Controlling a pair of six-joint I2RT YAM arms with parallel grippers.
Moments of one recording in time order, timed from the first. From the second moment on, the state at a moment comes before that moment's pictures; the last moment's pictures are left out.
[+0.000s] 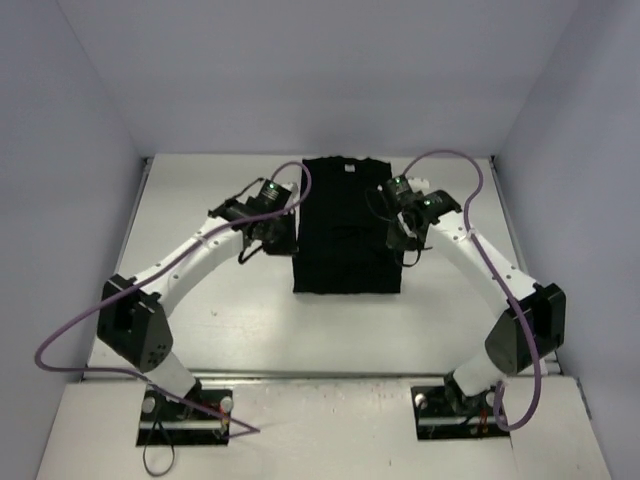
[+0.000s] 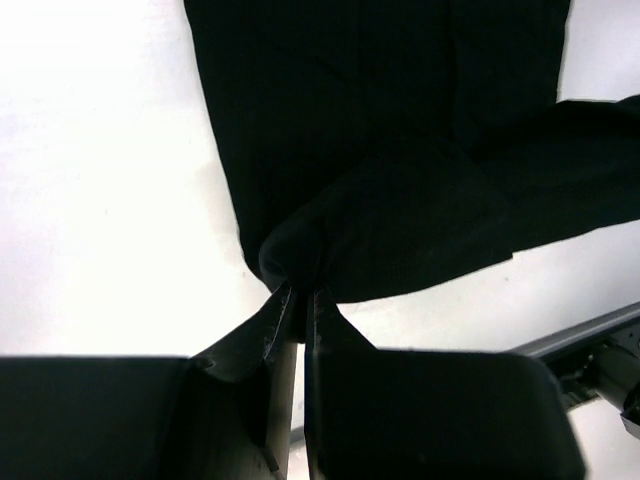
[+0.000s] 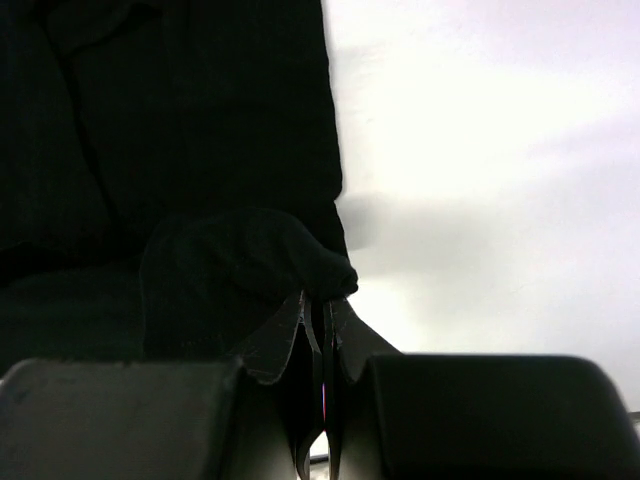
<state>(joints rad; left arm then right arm) -0.58 1.58 1.40 -0.80 0.09 -0.54 0.48 1.52 1.37 -0.99 0.32 0.59</state>
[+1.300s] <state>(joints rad) -0.45 2.15 1.87 -0.79 0.16 -0.40 0.32 2.14 1.79 -0.92 0.25 0.33</state>
